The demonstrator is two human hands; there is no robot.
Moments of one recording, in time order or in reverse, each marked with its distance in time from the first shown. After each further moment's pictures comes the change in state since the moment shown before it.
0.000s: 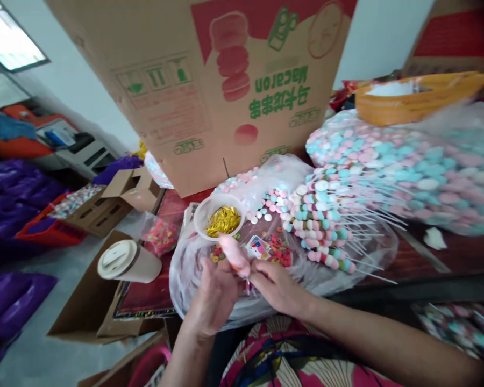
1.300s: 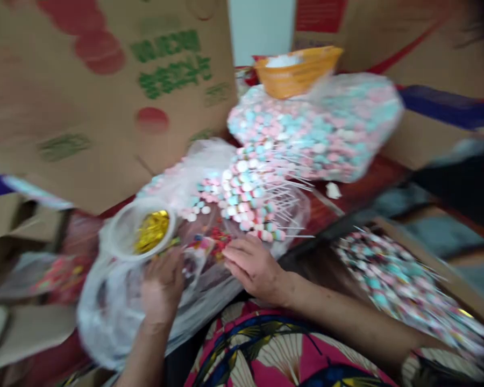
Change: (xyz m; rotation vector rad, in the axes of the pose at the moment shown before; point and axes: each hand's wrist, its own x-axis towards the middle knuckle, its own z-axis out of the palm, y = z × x) left_hand 0.065 -0.034 -0.010 1.597 0.238 0.478; right_hand -0.050 0.030 -0.080 -0.944 0.419 -0.664
